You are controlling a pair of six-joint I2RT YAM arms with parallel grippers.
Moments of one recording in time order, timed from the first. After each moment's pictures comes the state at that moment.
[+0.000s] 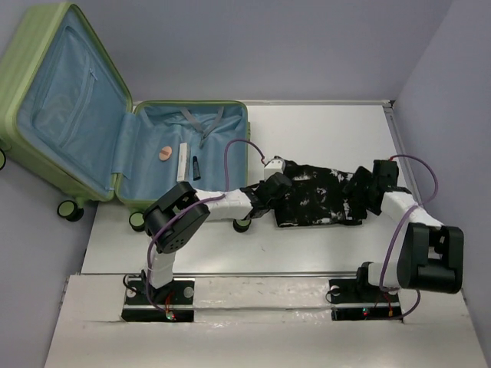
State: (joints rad) left arm -0.98 1.91 1.11 0.07 -0.32 -0.75; right arm -0.14 1.28 0.65 -0.28 0.06 0.50
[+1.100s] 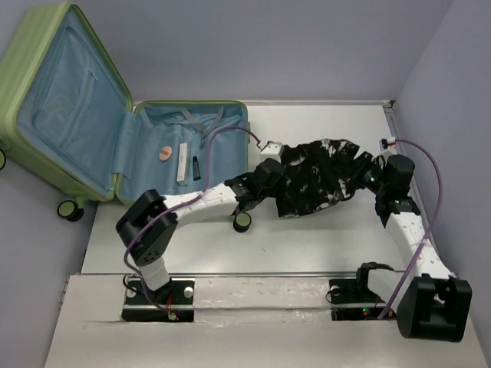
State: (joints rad) left arm -0.96 1.76 1.12 0.01 -0.28 -0.67; right arm -0.10 1.03 0.58 0.05 -0.54 0.65
